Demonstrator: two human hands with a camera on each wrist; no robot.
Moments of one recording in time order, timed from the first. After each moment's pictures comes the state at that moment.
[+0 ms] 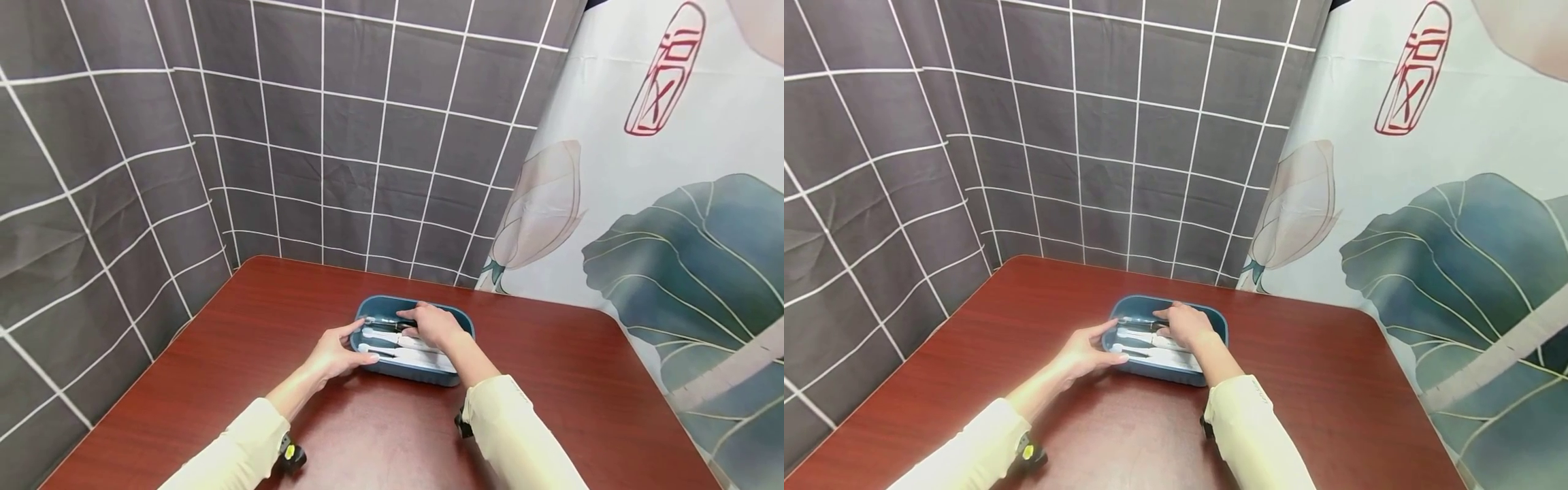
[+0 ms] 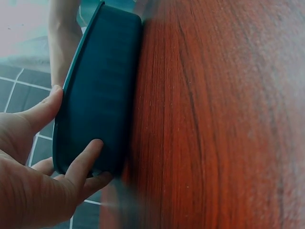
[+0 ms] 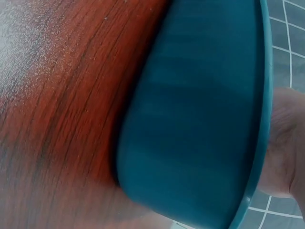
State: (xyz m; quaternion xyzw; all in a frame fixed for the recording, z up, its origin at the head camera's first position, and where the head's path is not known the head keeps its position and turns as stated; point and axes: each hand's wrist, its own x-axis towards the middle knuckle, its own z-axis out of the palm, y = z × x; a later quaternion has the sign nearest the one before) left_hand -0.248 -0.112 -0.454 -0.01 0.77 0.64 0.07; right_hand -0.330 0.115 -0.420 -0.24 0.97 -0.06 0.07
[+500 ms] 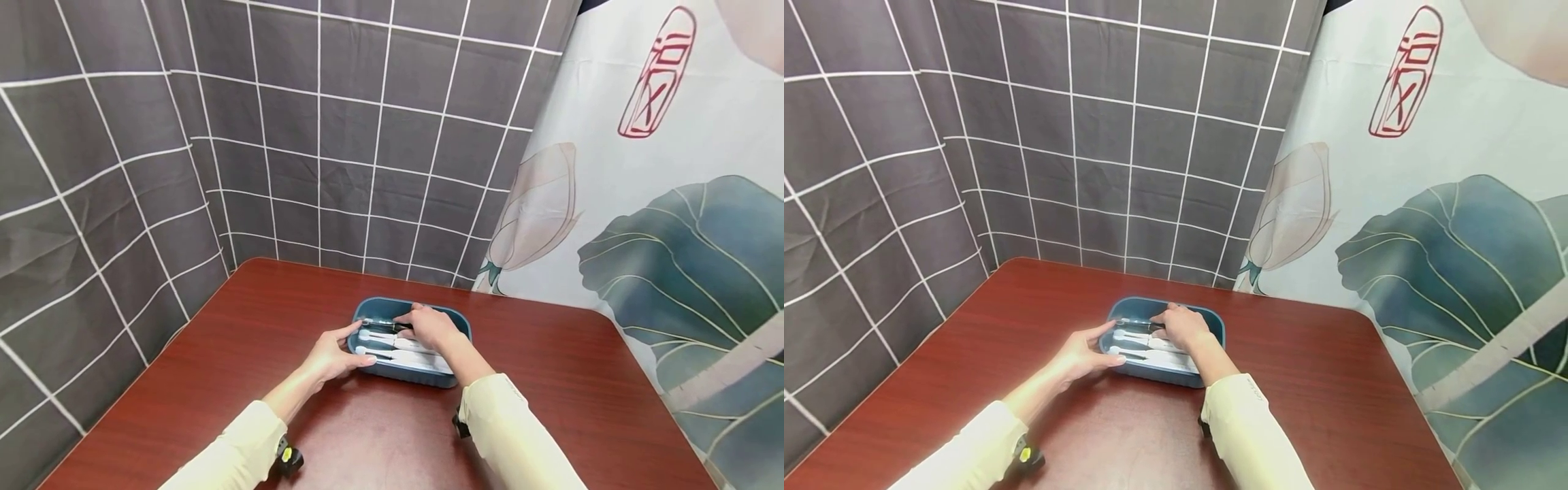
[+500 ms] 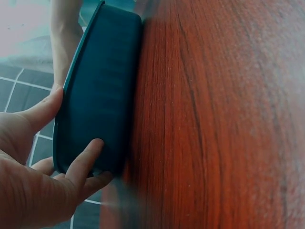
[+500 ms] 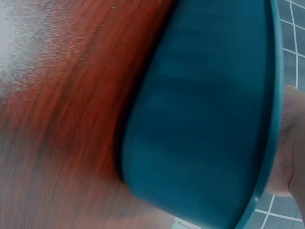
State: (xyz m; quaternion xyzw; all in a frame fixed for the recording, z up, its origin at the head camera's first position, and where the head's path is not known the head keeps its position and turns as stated) left_hand -0.246 -0.109 -0.453 -0.01 0.78 0.62 0.06; right_hand -0.330 0.116 -0.424 -0.27 0.96 -0.04 0.05
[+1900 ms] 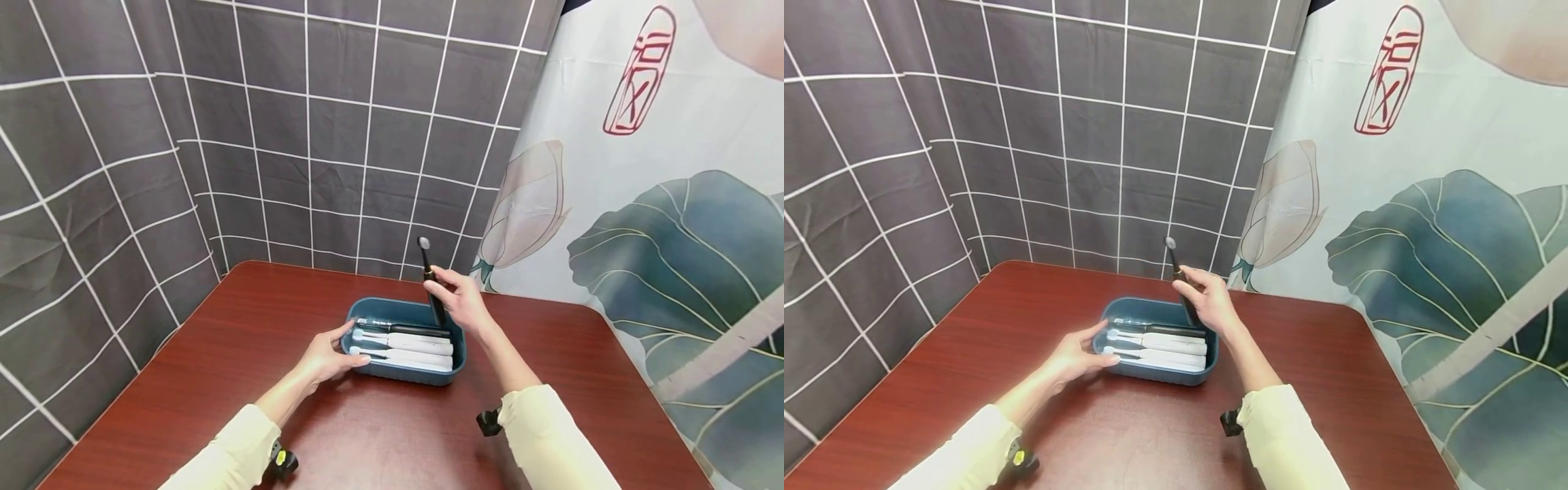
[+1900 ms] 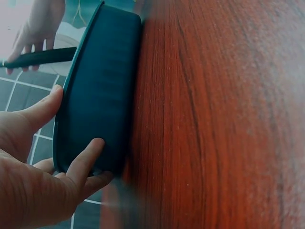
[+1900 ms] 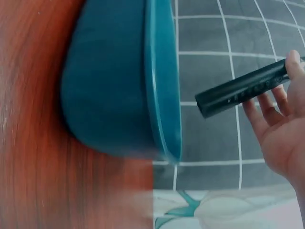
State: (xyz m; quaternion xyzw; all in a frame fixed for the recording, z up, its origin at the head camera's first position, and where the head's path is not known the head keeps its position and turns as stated) left_hand -0.245 -0.108 -0.452 -0.01 0.75 0.66 0.08; right_hand -0.325 0.171 -0.376 -0.25 0.81 -0.51 -0.14
